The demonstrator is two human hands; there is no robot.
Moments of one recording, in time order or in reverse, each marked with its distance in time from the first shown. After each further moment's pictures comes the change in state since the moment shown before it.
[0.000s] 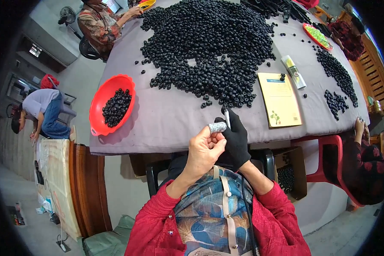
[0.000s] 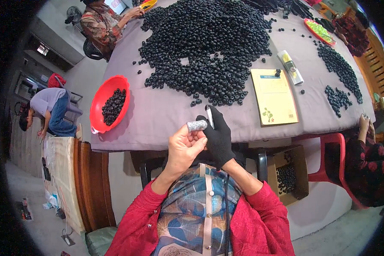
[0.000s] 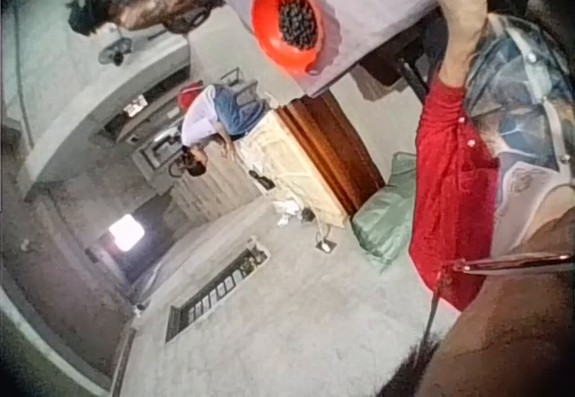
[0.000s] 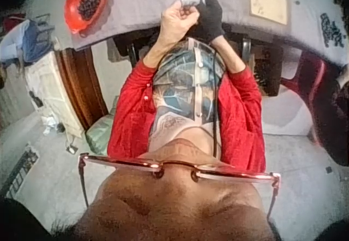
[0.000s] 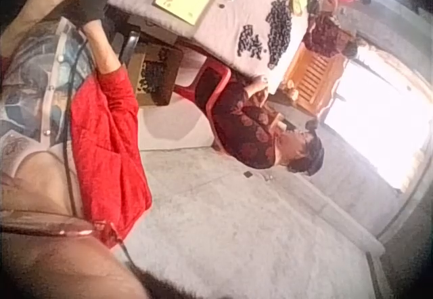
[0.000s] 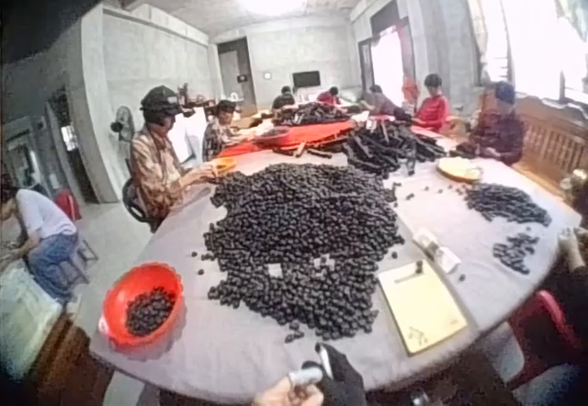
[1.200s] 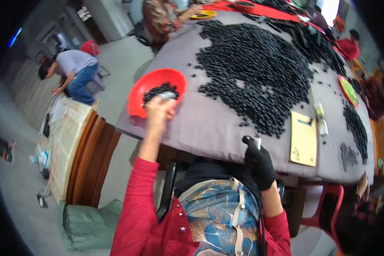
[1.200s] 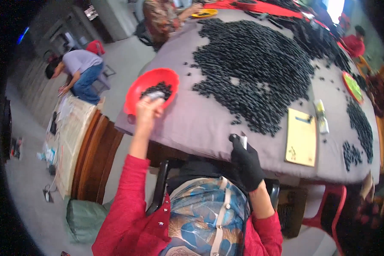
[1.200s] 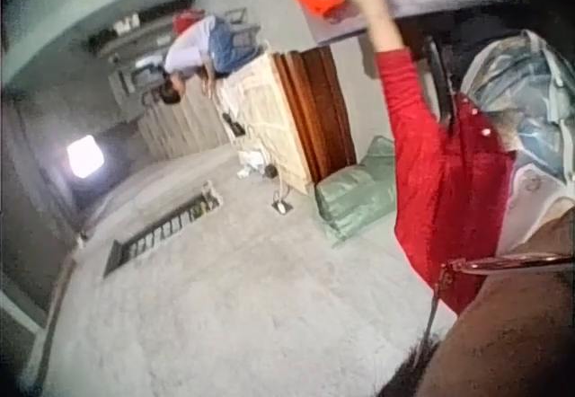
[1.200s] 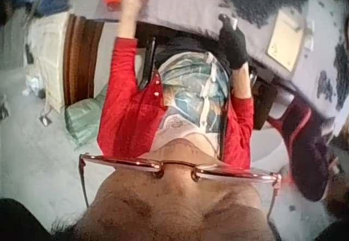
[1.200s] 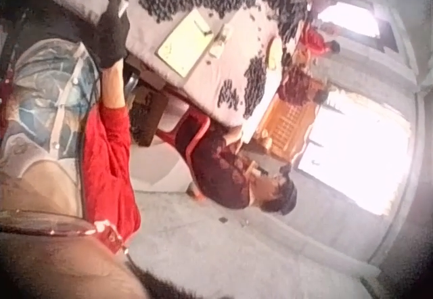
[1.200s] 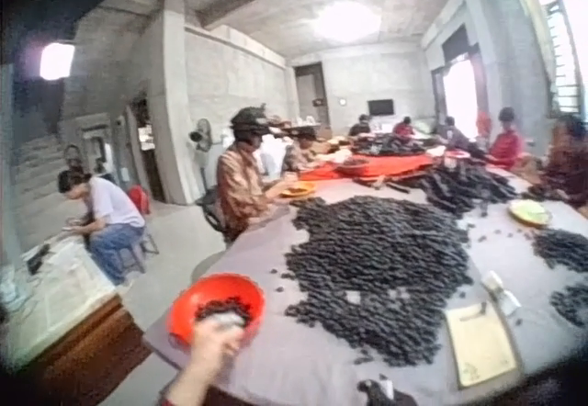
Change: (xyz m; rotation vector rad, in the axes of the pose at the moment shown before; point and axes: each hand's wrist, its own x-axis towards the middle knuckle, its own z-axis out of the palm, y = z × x) left_hand 0.023 0.059 -0.202 0.101 0.660 0.208; right_hand -0.009 -0.039 0.008 0.174 -0.295 0.443
